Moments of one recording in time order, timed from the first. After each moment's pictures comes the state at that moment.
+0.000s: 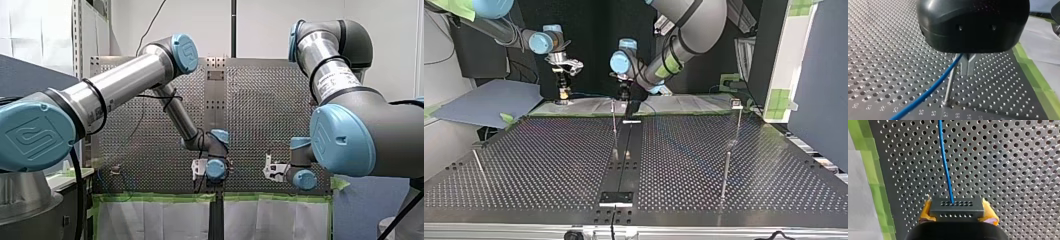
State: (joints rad) left arm -0.66 -2.58 -1.41 -2.47 -2.07 -1.67; right arm 1.80 -0.70 1.91 -1.12 1.37 1.65
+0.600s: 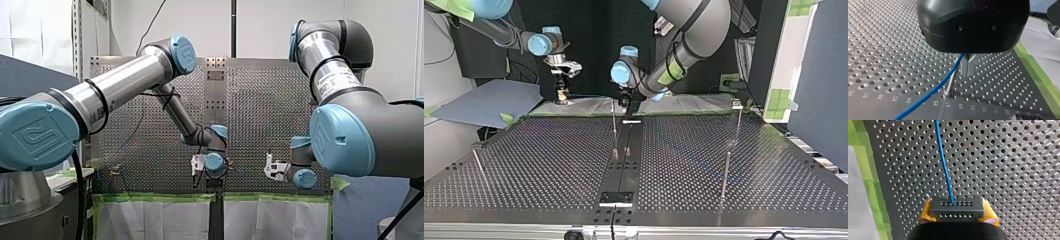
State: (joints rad) left arm -0.62 -2.58 -1.34 -2.59 -2.02 -1.67; right arm 1.80 -0.70 1.89 -1.11 1.38 1.65
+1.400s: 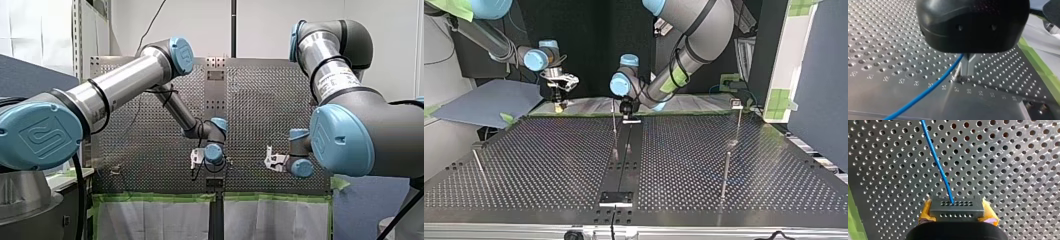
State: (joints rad) left arm -0.59 -2.58 -1.25 -2.75 -2.00 -1.67; right arm 1.79 -0.70 1.73 -0.96 1.38 1.65
